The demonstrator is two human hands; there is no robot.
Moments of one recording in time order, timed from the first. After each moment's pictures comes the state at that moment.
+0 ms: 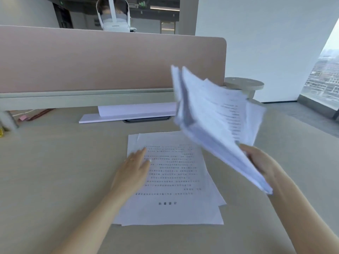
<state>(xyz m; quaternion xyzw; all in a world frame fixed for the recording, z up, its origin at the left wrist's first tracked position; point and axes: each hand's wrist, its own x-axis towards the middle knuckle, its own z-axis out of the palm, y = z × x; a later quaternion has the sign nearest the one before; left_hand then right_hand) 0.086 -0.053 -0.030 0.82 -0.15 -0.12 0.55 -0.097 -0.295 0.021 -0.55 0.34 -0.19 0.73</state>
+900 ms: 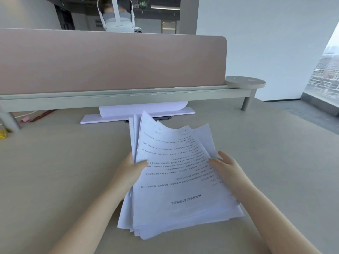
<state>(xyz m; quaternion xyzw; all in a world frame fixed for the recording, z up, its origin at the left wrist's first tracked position) 0.086 -0.048 -0.016 0.80 -0.18 -0.16 0.56 -0.071 -0.245 -0.007 -0.67 0.33 -0.17 0.64</state>
